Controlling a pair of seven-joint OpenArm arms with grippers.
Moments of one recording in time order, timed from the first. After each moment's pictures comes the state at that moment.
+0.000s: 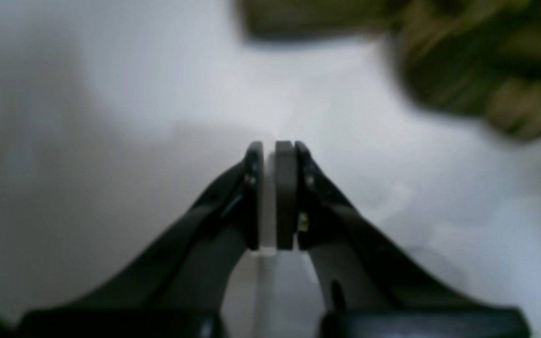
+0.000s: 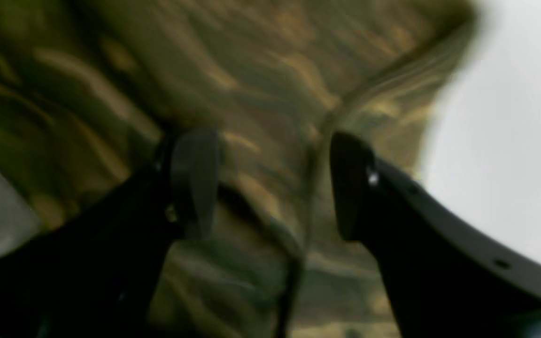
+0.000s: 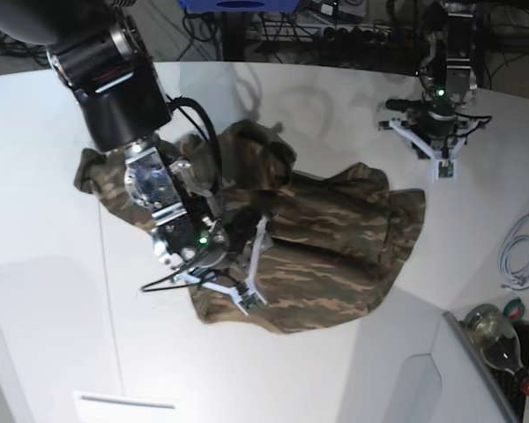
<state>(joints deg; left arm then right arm) 18.3 -14.5 -8.1 80.2 -5.4 -0.9 22.2 18.5 -5.0 -21.5 63.6 -2.0 11.4 -47.8</state>
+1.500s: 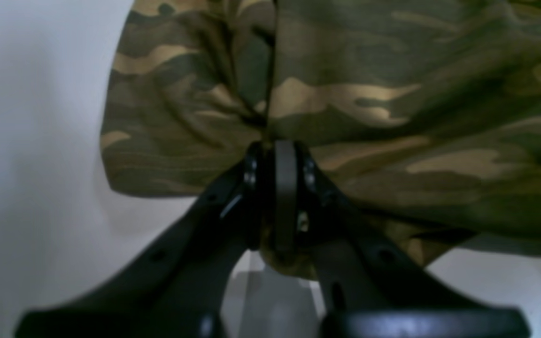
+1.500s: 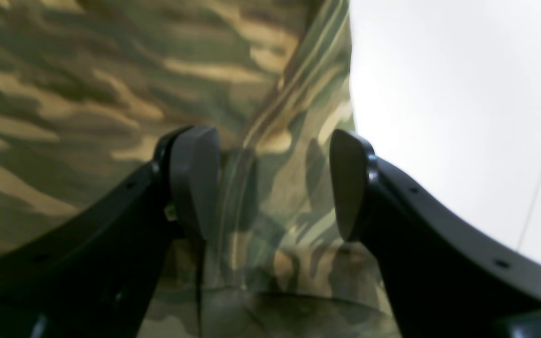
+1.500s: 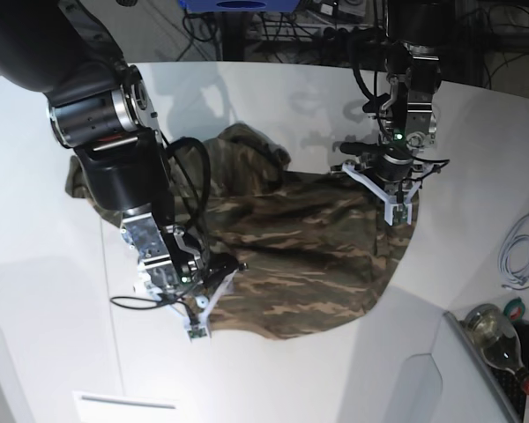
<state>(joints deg) 5.4 -8.0 -2.1 70.0 -4.8 -1.1 19.7 31.7 -7.0 -10.0 33.2 -2.0 -0.5 -28.3</state>
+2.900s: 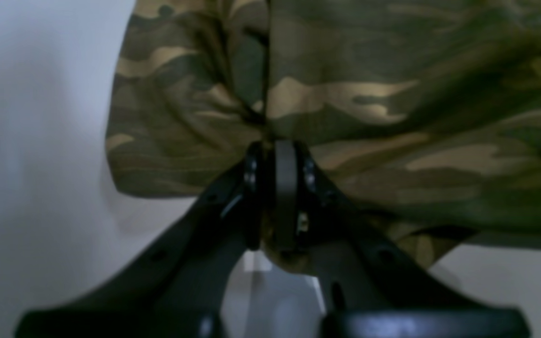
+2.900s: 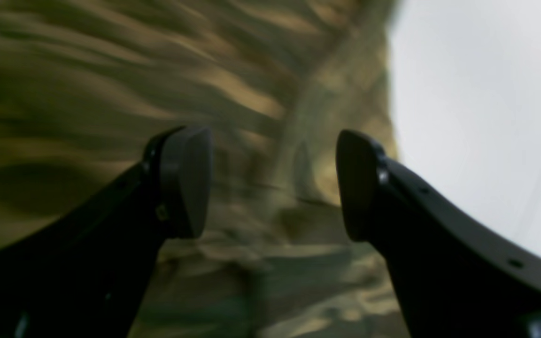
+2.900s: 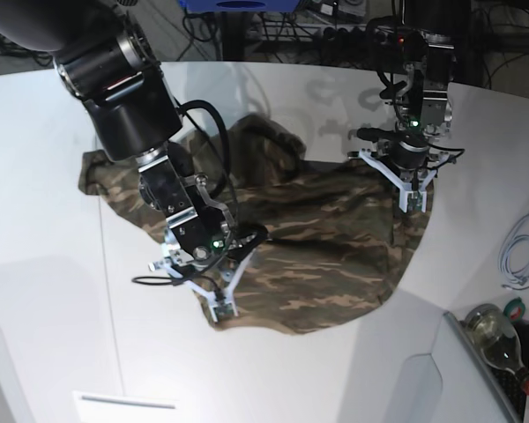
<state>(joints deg) 8.6 -11.8 -2.0 72.0 -5.5 -1.2 19.3 20.9 -6.3 -22.7 55.0 -1.6 -10.3 -42.2</state>
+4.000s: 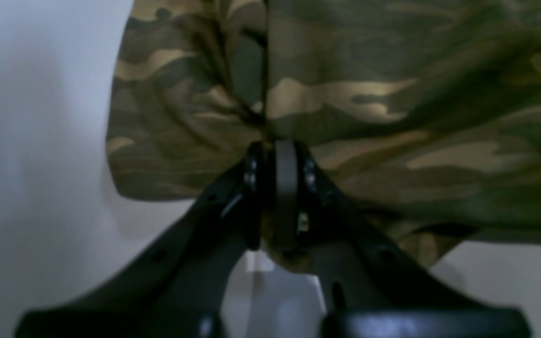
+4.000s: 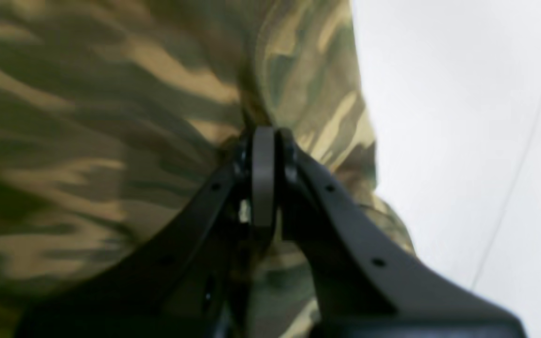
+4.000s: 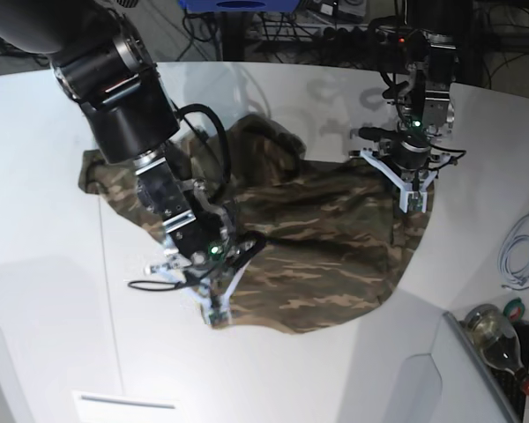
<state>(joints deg) 8.5 -12.9 -1.7 71.7 -5.5 -1.6 19.4 21.0 -5.3 -22.1 59.2 -0.8 -12.9 -46.1</state>
